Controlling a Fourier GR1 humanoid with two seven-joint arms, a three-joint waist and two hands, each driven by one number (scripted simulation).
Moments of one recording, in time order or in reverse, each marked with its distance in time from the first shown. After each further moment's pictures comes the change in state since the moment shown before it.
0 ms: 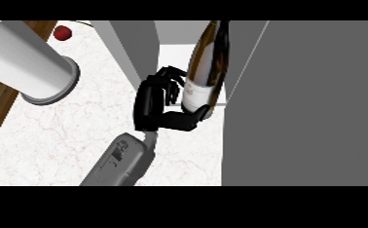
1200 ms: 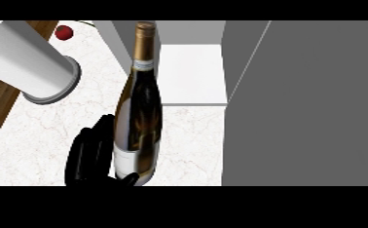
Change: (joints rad) left arm 0.563 0.003 0.183 -0.477 0.030 -0.451 0.061; right arm -0.042 -0.014 -0.001 -0.025 -0.023 -0.031 0.071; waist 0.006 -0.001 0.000
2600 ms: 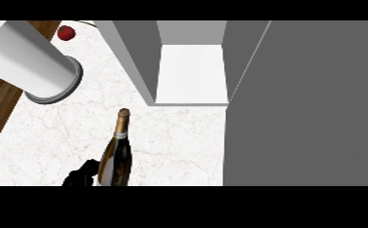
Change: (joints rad) left arm -0.002 0.112 0.267 0.861 -0.092 -0.392 -0.576; right arm 0.022 0.009 0.028 -0.048 0.027 -0.009 0.005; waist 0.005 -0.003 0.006
